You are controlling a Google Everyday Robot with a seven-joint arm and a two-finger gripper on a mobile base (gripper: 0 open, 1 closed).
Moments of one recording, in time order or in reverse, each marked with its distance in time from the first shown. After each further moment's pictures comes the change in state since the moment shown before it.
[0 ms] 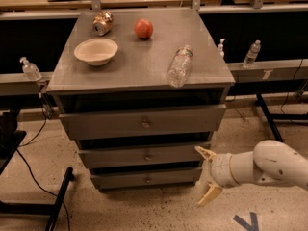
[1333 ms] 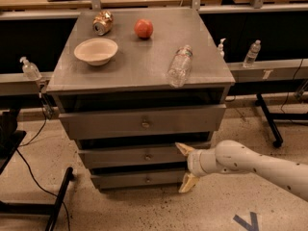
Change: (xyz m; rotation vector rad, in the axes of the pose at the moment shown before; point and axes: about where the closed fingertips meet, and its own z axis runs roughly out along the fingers) arm 0.042 -0.057 0.129 0.042 0.062 -0.246
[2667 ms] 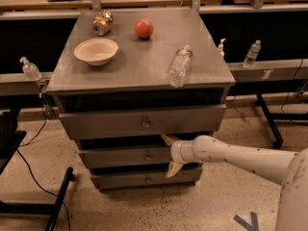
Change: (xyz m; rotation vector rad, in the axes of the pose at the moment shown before) arm -0.008 -0.060 0.076 0.099 0.044 -0.212
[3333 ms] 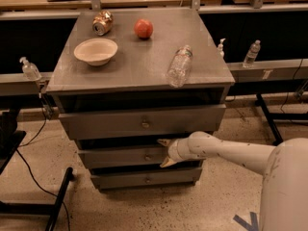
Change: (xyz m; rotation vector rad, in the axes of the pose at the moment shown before) arm 0.011 -0.004 0.030 -0.043 -0.010 0.029
